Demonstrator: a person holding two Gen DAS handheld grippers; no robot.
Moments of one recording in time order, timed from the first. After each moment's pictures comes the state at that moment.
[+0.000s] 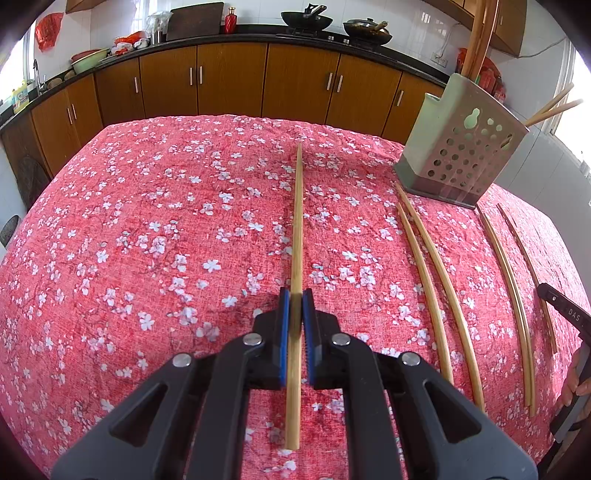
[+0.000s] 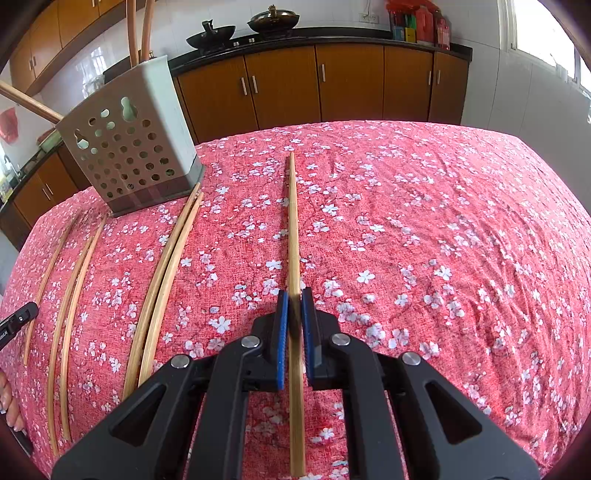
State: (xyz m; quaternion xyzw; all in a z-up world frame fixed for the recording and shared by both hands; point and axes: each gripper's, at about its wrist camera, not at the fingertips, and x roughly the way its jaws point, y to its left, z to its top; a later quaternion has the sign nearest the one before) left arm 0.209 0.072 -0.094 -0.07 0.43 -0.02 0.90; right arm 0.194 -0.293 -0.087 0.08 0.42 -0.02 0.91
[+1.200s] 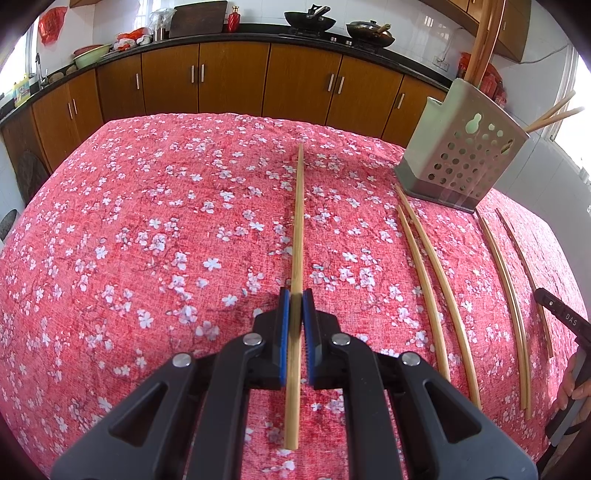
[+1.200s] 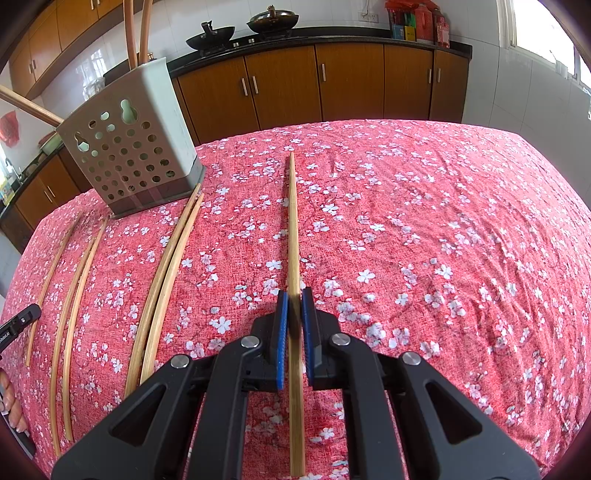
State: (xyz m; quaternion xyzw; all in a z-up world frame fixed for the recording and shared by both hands) left arm 0.209 0.070 -0.092 -0.08 0.43 -0.02 0.90; right arm 0.193 -0.294 -0.087 0.08 0.42 -0.02 0.91
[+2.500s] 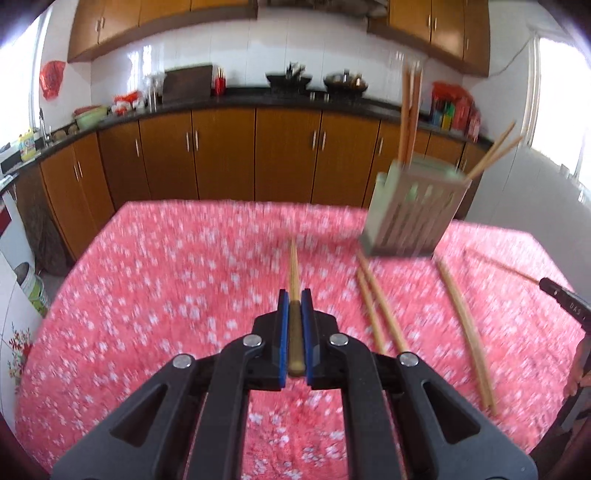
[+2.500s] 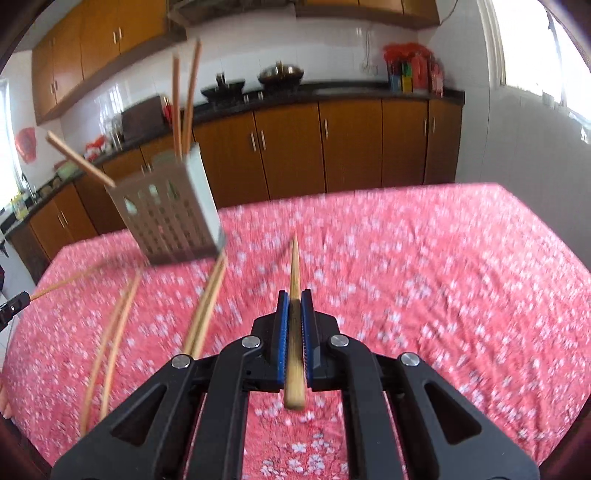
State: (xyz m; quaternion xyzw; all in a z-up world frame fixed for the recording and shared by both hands) left arm 0.161 0.058 0.000 -0.03 0.31 -0.02 0.95; right arm 0.141 -0.301 -0.007 0.07 0.30 -0.02 0.95
